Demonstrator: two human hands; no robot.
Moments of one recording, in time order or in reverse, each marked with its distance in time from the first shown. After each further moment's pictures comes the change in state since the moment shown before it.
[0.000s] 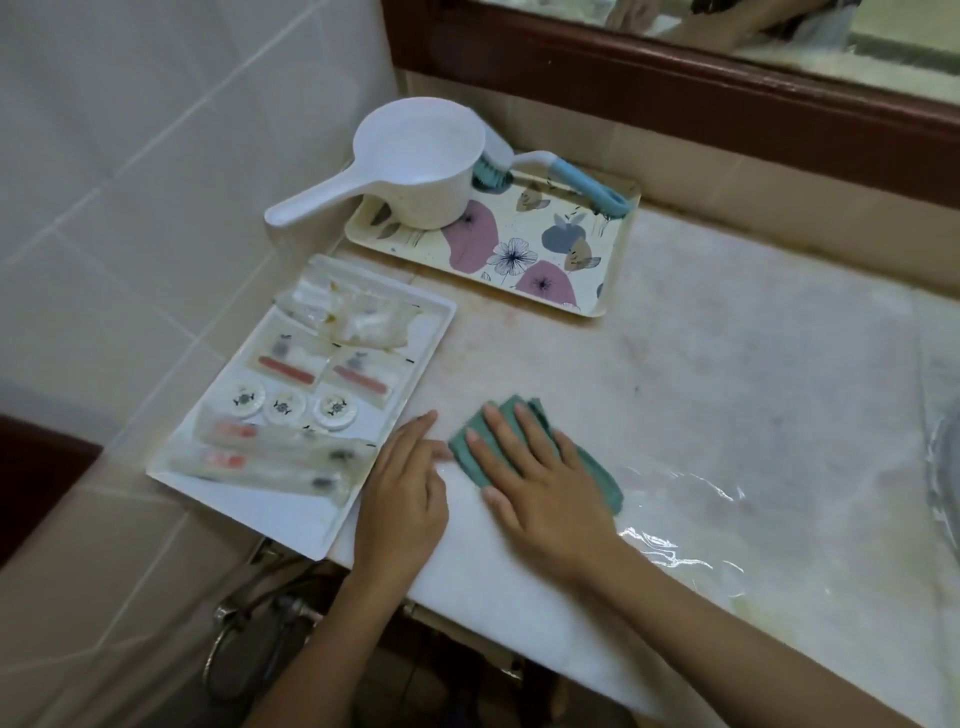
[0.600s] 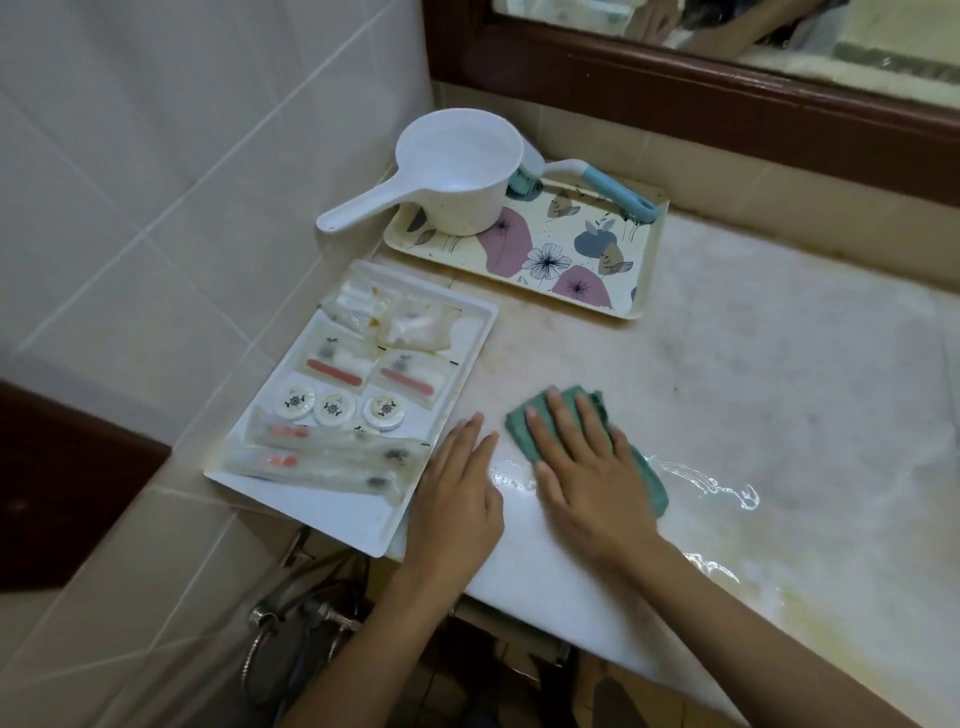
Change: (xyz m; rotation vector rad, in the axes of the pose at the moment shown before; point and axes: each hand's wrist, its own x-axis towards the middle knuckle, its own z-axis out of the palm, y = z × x) left_hand -0.008 -0.003 -0.009 0.088 -0.124 0.032; right_hand 0.008 -0.016 -0.005 0.040 0.007 0.246
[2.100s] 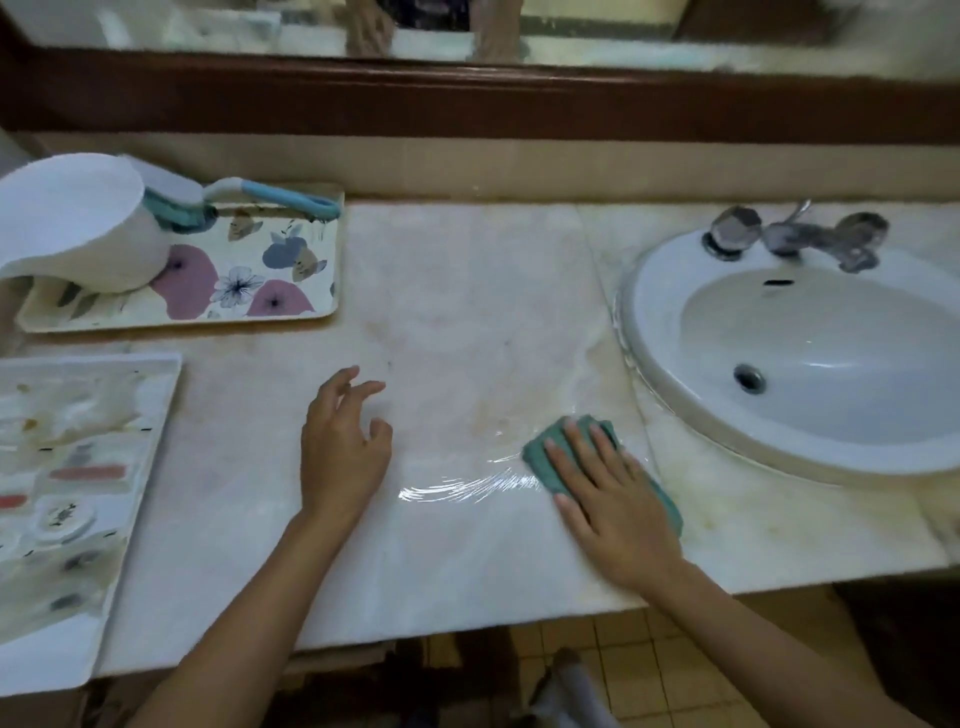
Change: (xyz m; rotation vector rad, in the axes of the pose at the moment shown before) left_hand 0.056 0.146 0.060 -0.283 -0.086 0.095; right_hand -0.214 0.184 0.004 -0.027 0.123 0.416
